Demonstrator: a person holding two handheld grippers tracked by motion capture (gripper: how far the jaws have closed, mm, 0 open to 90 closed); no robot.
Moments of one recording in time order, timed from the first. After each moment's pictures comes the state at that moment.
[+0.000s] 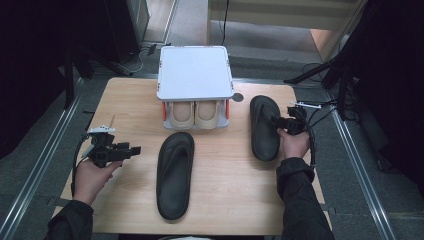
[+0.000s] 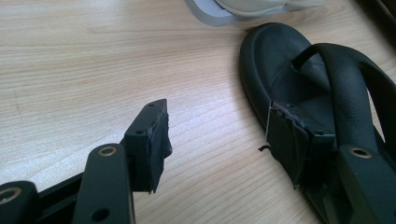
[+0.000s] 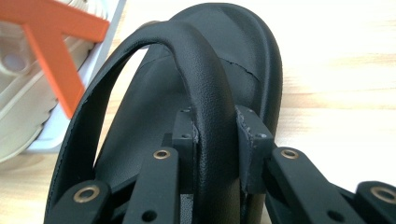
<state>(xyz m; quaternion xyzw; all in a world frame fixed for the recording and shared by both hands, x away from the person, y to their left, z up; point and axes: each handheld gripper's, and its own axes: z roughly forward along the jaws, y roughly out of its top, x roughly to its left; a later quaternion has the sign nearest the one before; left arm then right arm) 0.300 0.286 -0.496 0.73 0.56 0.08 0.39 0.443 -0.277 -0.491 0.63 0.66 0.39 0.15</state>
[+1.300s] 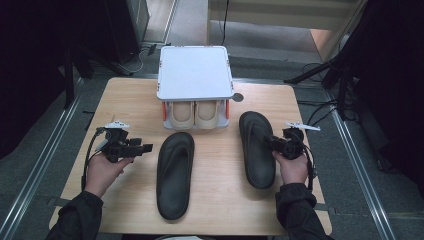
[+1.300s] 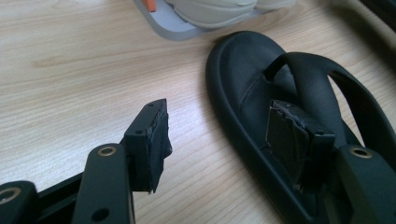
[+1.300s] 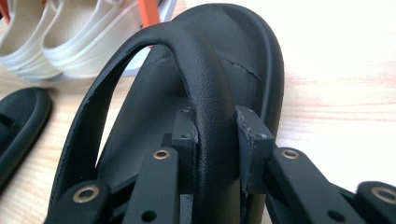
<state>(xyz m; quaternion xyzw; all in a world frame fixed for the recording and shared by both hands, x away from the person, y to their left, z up) 0.316 0.256 -0.490 0.75 0.52 0.07 0.39 0.356 -0.252 -0.484 0.59 0.69 0.40 0.12</state>
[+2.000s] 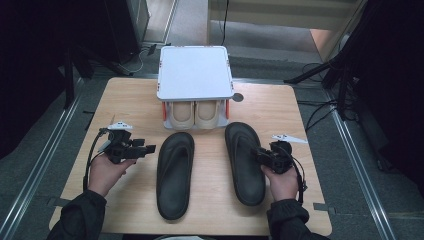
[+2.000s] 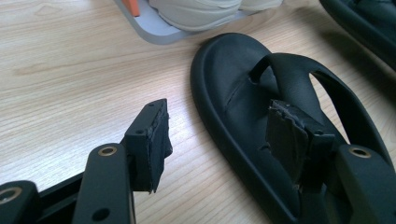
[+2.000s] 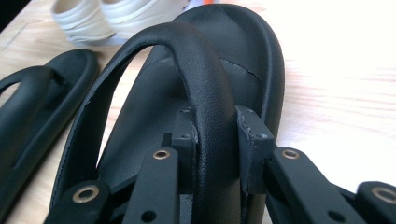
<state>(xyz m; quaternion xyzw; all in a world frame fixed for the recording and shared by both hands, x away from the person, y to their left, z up) 0.311 0.246 -0.487 0.76 0.51 0.07 0.40 0.315 -0.216 -0.489 0.56 0.72 0.41 0.10</state>
